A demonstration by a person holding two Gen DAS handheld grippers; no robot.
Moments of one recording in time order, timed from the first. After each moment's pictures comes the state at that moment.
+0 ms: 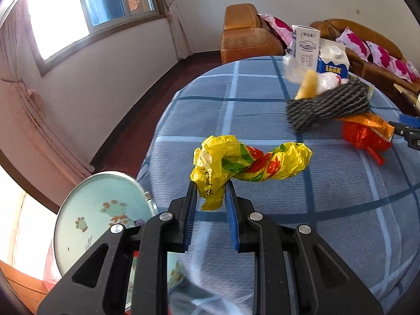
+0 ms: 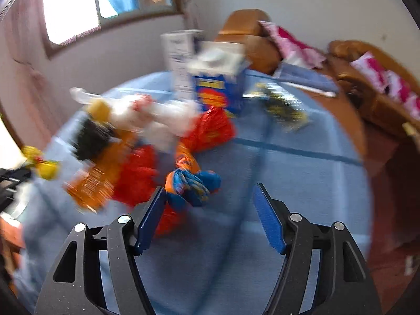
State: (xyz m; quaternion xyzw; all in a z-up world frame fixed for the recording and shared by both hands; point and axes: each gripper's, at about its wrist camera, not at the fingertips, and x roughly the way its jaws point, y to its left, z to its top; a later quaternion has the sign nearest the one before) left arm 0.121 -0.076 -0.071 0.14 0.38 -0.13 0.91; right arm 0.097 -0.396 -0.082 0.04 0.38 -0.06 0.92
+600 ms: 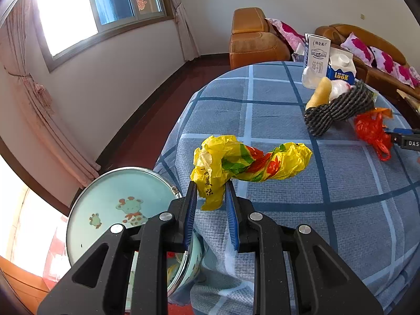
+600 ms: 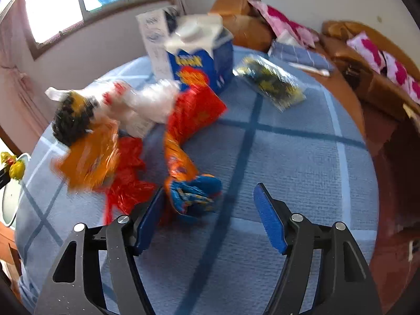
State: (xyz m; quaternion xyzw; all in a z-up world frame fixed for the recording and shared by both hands) left arm 0.115 -0.044 -0.062 0.14 0.37 -0.12 0.91; right arm 0.113 -0.415 -0.104 0.09 0.44 -0.06 0.89
